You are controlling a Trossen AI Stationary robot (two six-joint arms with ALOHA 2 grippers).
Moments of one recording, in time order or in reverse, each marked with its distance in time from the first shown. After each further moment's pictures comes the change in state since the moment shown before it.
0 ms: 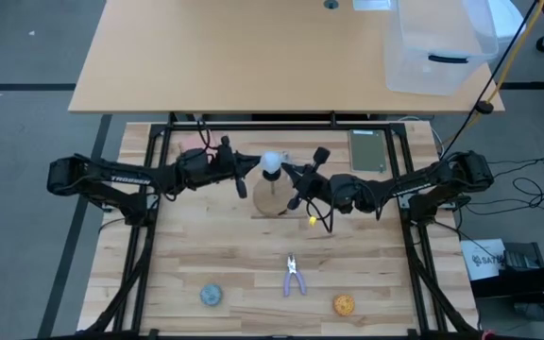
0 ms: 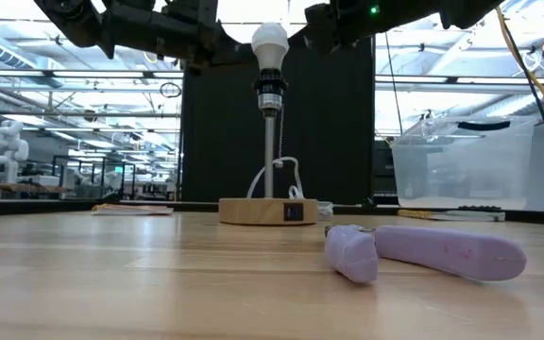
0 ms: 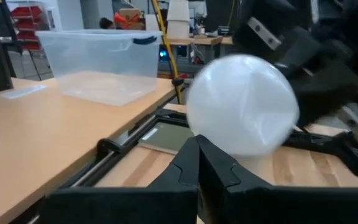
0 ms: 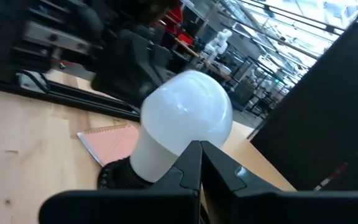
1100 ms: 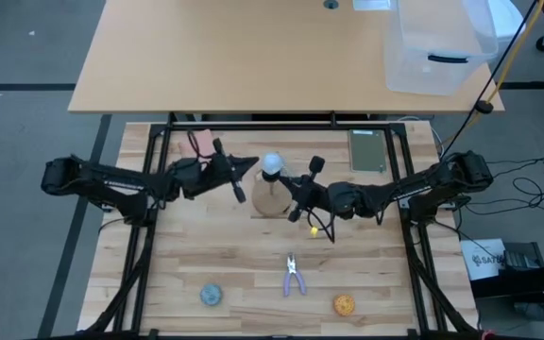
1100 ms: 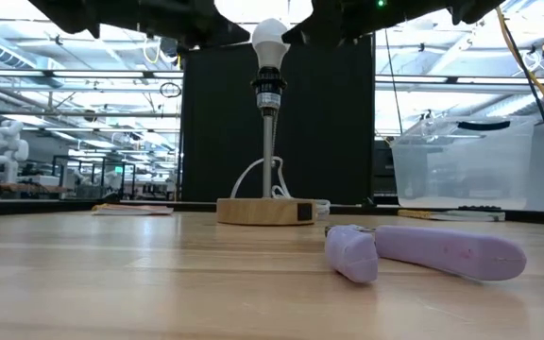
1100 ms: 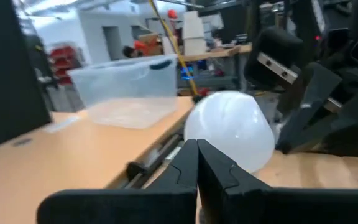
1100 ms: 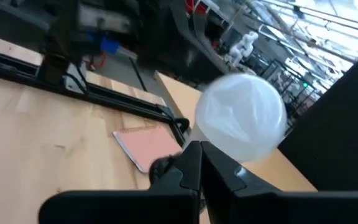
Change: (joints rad) left arm -0.086 -0.076 0.000 0.023 -0.218 0.171; right arm 0.068 0.001 0.000 -0.052 -0.050 0.047
